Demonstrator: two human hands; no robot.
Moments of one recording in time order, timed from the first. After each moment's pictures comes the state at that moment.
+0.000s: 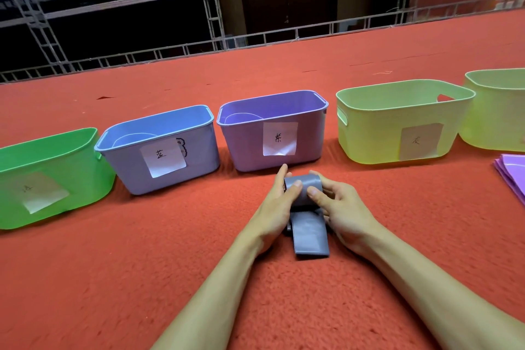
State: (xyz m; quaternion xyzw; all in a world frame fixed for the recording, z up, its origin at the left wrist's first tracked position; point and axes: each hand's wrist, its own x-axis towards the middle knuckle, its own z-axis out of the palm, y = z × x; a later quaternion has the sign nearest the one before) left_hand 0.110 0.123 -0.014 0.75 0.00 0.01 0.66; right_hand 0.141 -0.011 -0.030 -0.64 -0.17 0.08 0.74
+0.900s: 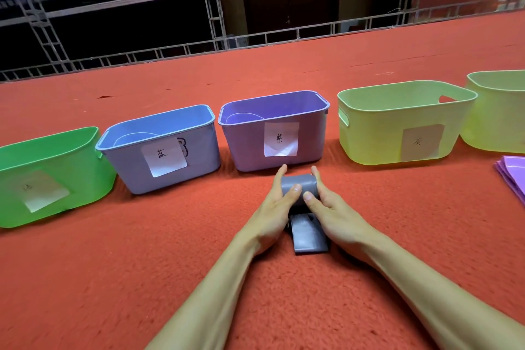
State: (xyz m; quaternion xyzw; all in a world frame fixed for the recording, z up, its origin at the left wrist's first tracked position) left_hand 0.116 0.136 -0.029 0.73 -0.04 -0.01 0.68; right_hand 0.131 -0.007 -0.024 -0.74 -0.23 0.12 0.62
